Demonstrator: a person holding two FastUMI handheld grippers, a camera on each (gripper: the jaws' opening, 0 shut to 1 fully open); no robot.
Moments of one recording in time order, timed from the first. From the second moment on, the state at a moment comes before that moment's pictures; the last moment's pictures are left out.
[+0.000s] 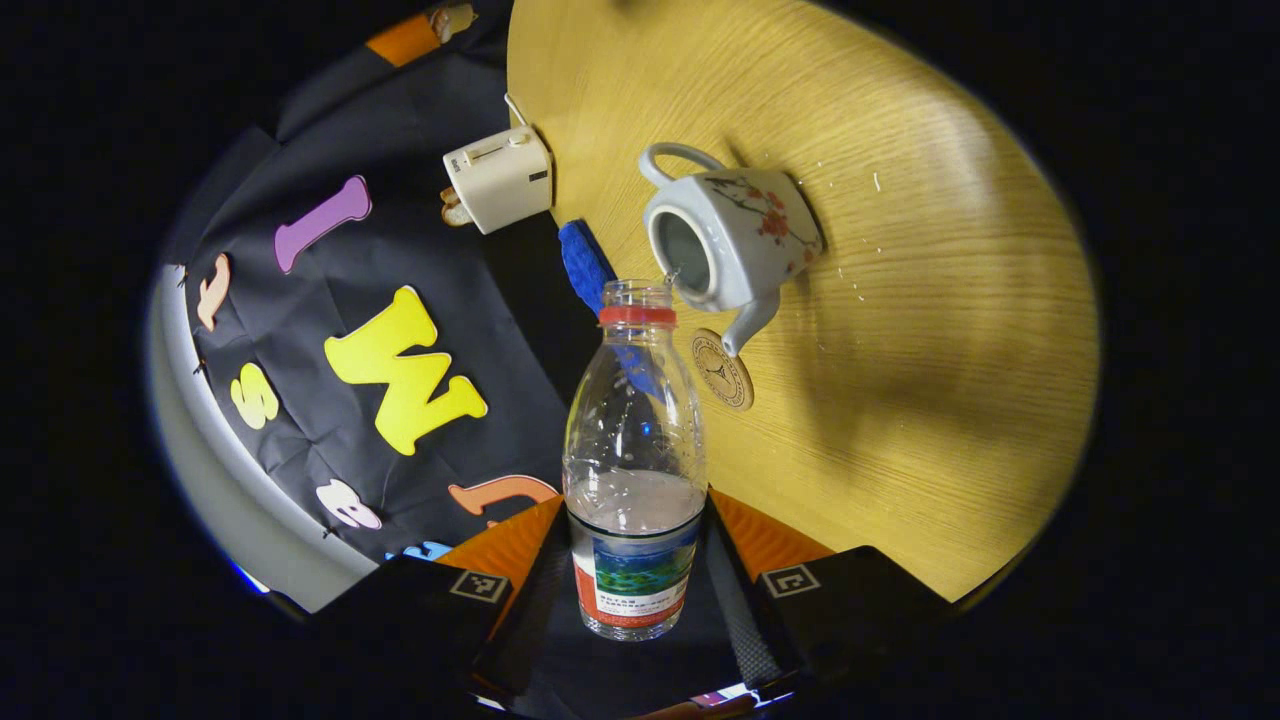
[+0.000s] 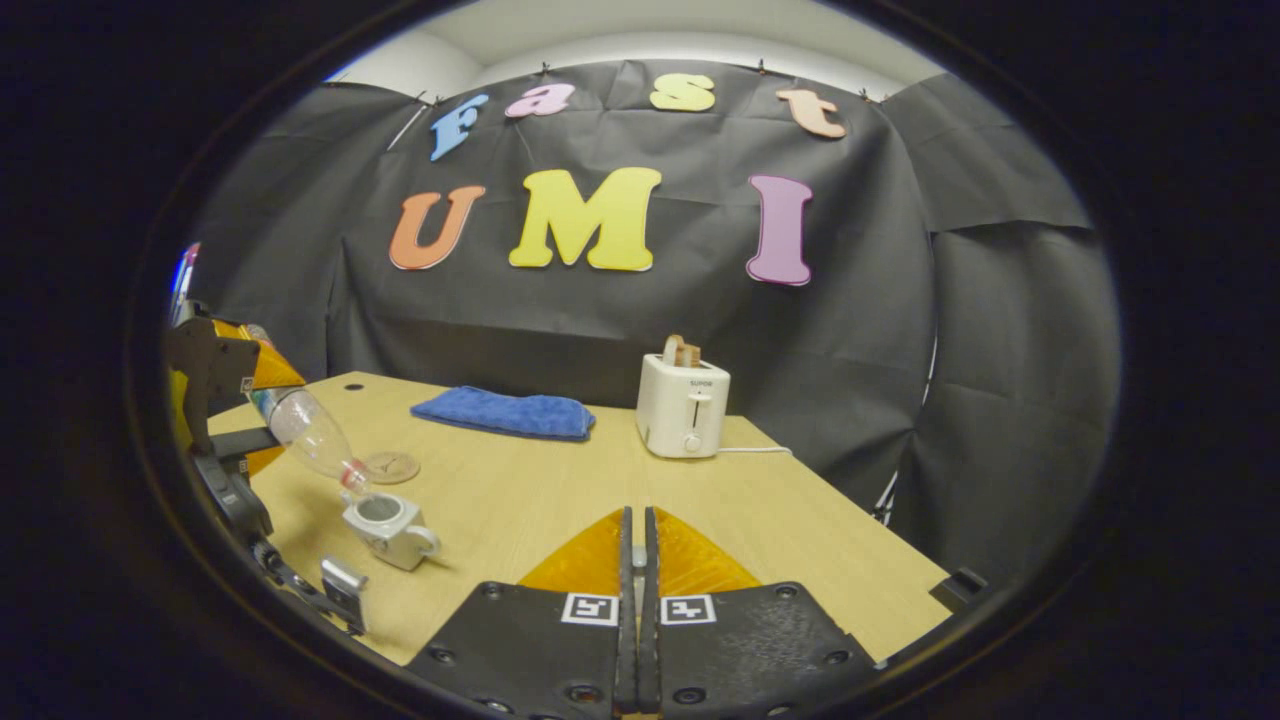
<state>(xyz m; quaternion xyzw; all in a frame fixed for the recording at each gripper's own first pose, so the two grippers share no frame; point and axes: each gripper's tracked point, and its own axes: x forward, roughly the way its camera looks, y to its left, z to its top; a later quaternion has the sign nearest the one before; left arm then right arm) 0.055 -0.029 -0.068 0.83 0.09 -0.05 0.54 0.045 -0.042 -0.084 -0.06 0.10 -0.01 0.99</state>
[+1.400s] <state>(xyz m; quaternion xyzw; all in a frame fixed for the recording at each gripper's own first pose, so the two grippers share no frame) 0.065 -0.026 -0.049 0.81 0.08 -0.05 0.58 0.042 -0.074 -0.065 -0.03 0.08 -0.04 1.00</state>
